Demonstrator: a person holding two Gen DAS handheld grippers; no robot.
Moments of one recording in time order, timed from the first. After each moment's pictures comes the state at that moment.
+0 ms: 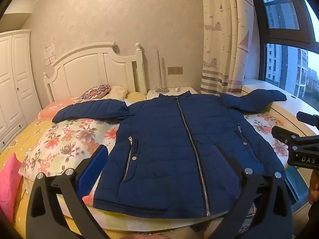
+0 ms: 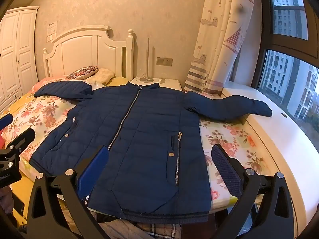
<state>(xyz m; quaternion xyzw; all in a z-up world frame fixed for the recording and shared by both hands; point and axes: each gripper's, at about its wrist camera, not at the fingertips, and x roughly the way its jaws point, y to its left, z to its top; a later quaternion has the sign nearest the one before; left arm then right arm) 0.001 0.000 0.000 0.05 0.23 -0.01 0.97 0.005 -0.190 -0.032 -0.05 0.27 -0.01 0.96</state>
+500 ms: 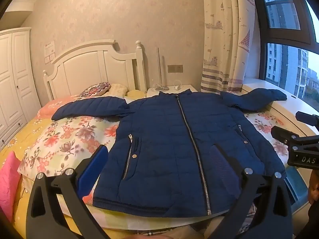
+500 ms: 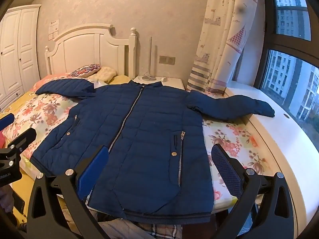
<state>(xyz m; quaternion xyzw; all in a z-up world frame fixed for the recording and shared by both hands) 0.000 0.006 -0.005 0.05 0.23 -0.01 0.97 0.009 -0.188 -0.035 -0.06 0.27 0.00 0.96</state>
